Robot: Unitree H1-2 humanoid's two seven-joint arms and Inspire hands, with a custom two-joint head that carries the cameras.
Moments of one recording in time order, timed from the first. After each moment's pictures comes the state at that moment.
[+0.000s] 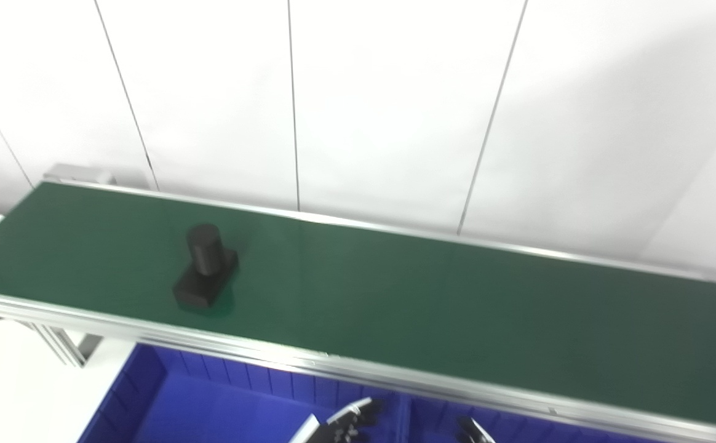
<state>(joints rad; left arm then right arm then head) 0.10 0.08 -0.36 0.41 0.11 -0.43 -0.03 0.09 -0.08 0.14 0.47 0.01 -0.43 0.21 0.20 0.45</state>
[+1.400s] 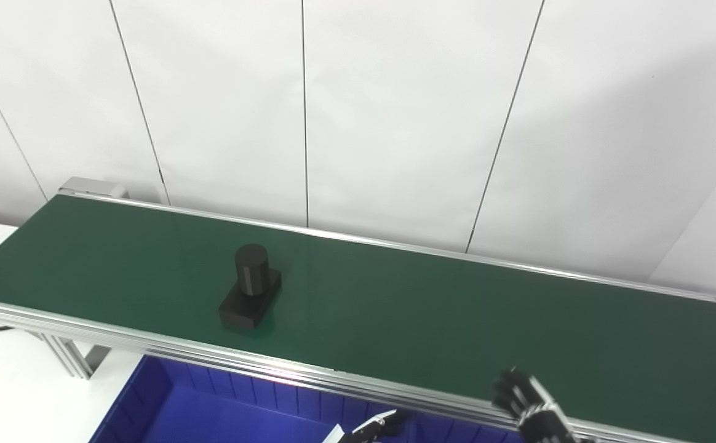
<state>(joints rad) 0.06 0.07 -0.43 0.42 0.12 -0.43 0.04 0.15 -0.12 0.10 -0.15 0.21 -0.43 0.40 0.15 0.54</state>
